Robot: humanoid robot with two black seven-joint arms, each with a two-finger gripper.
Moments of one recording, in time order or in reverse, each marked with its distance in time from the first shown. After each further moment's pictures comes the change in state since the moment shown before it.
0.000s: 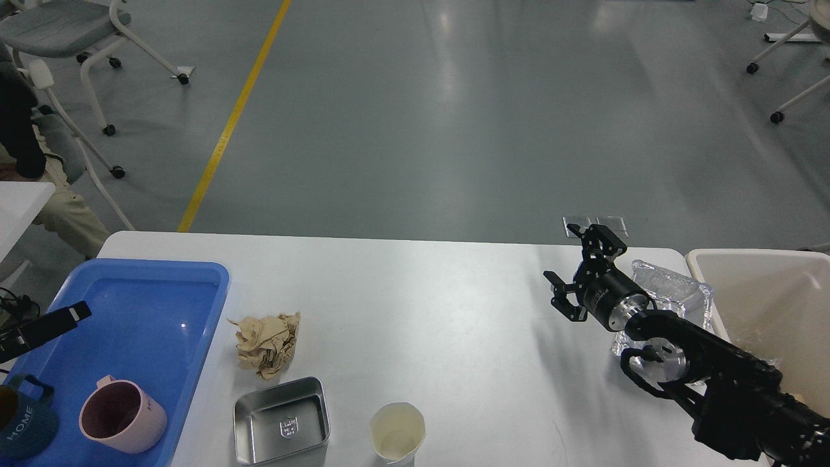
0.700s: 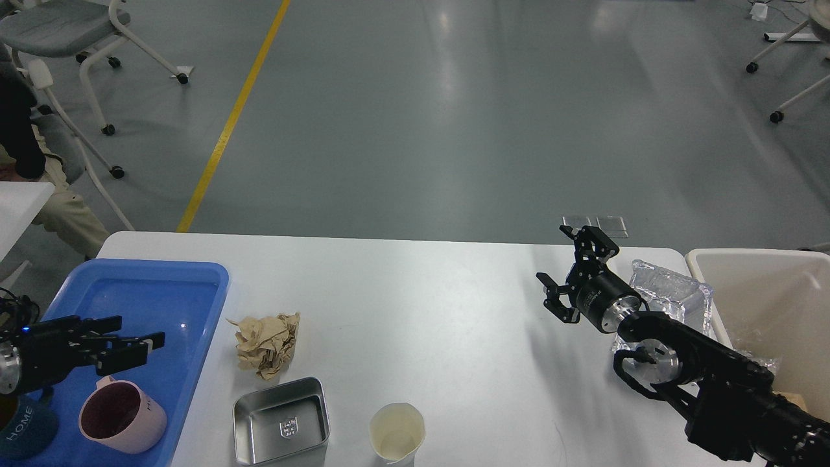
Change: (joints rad) left arm -0.088 -0.332 0.008 0.353 0.487 -0.135 -0.170; right arm -0.001 0.009 -0.001 0.000 0.000 -0.001 0.000
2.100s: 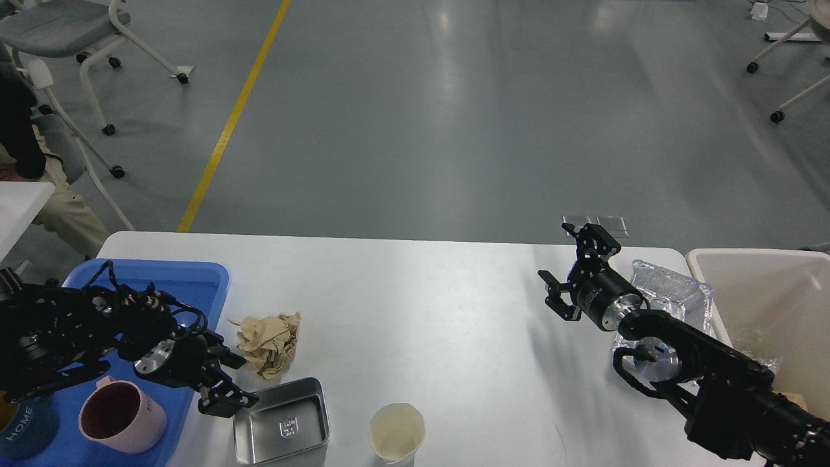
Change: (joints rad) left arm -0.383 -0.487 0.568 0.201 0.211 -0.097 -0.137; right arm 0.001 -0.001 0.011 0.005 0.000 -0.014 0.000
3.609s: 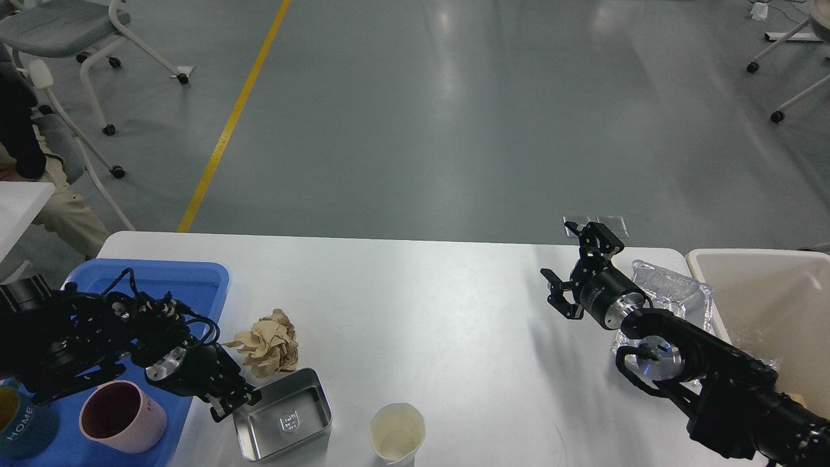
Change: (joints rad) left arm 0.035 -0.075 0.020 0.108 0.000 0.005 -0.089; right arm 0.000 -0.005 0.003 0.002 0.000 0.001 0.000
